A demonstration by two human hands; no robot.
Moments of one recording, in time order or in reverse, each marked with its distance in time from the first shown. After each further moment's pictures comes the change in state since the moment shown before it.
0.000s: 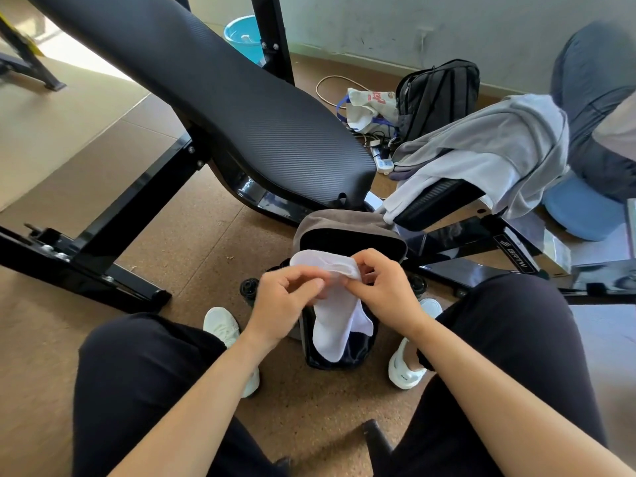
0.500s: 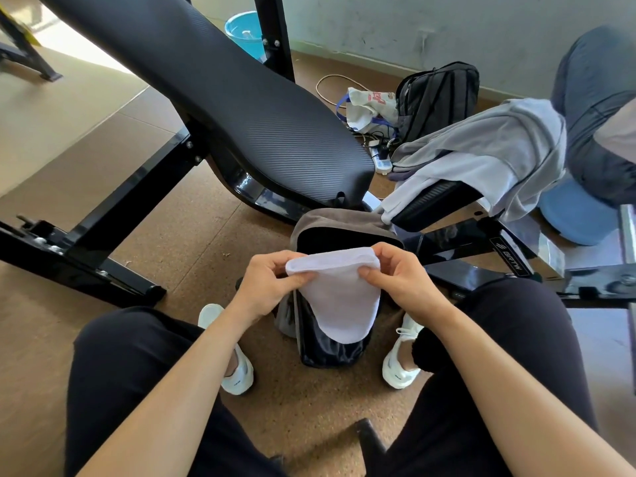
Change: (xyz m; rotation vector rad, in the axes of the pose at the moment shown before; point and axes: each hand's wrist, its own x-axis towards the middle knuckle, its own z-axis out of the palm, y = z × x) left_hand 0.032 -0.027 -0.030 0.111 -0.127 0.006; right_hand 0.005 0.004 -0.034 0.313 -0.132 0.204
